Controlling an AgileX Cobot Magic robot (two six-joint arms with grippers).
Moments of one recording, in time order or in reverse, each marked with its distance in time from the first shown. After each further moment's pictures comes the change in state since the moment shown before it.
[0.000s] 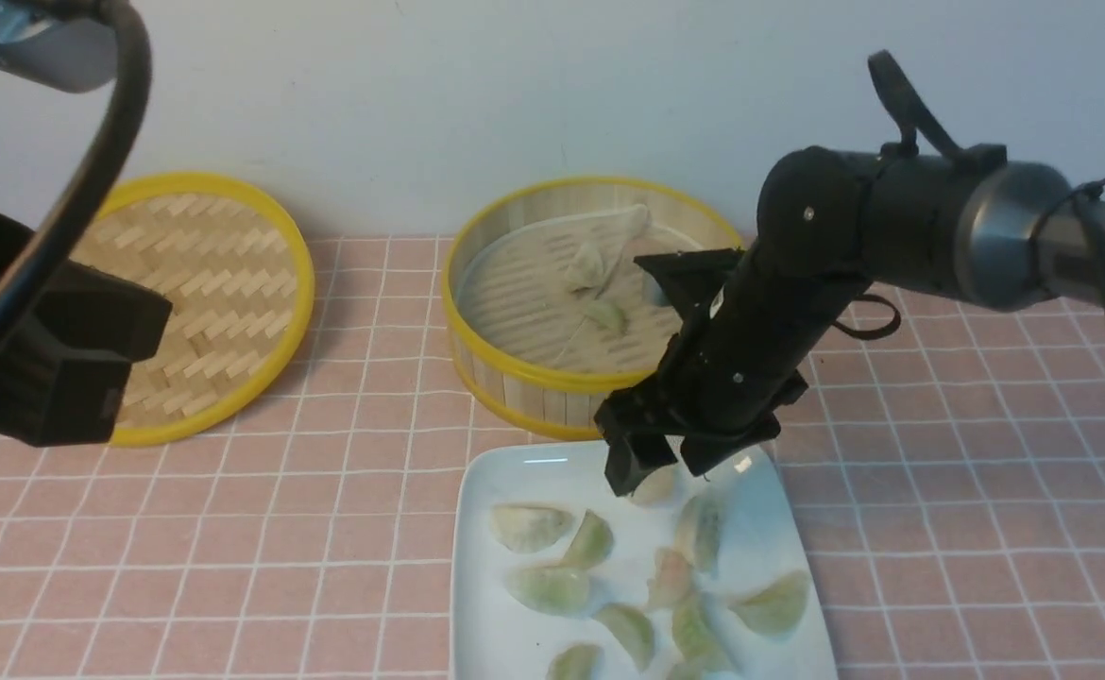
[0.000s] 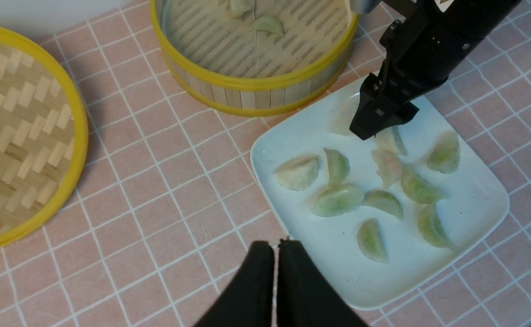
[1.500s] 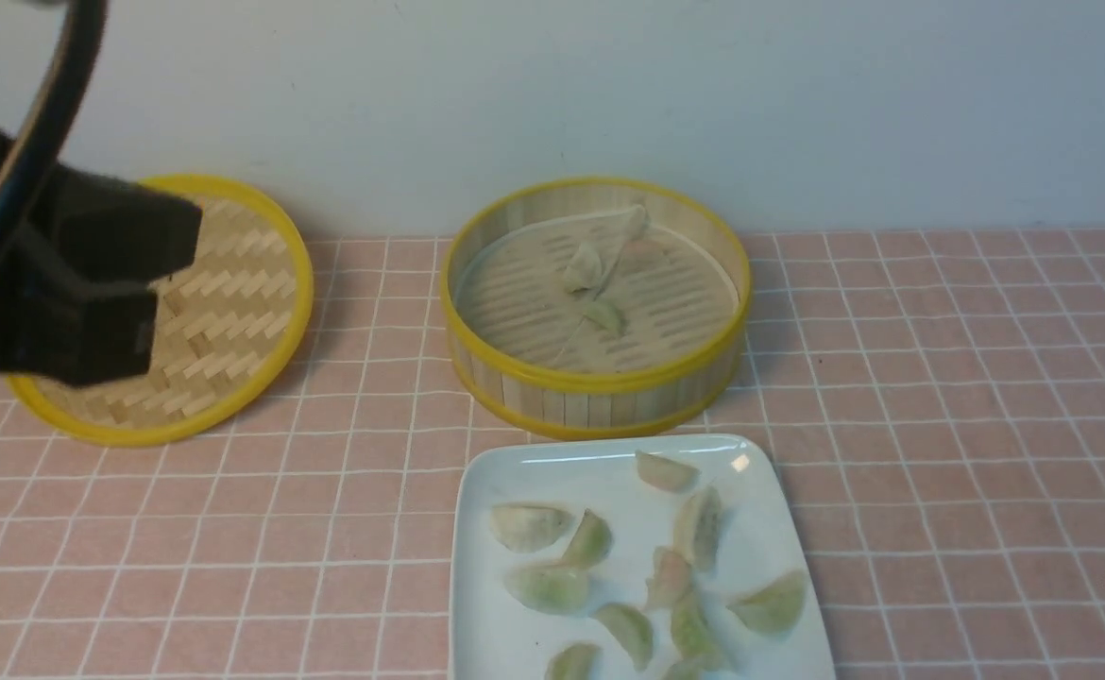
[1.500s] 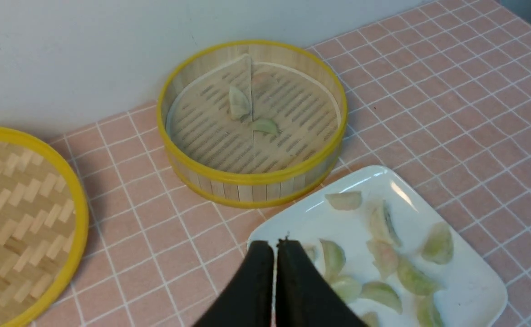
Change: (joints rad) right arm 0.000 -2.000 1.228 -0.318 -0.859 0.133; left arm 0.000 -0.093 0.136 0.011 -0.272 -0.005
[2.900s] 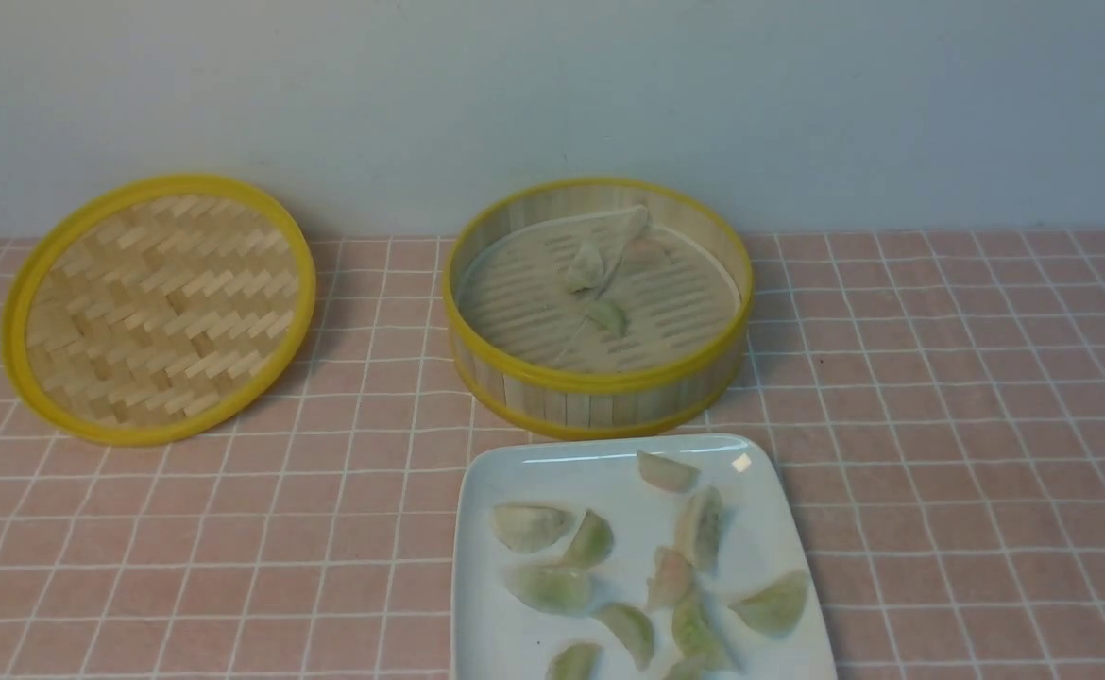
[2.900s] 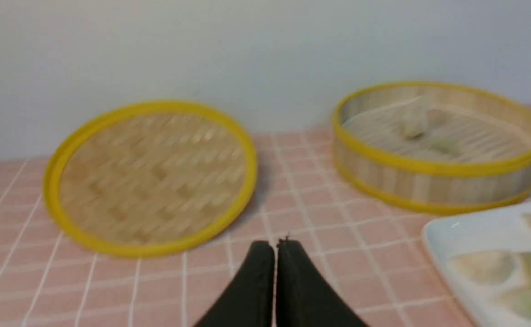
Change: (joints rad) right arm 0.000 0.000 0.000 0.001 0.001 0.000; left arm 0.446 -0.807 0.959 -0.030 -0.462 0.079
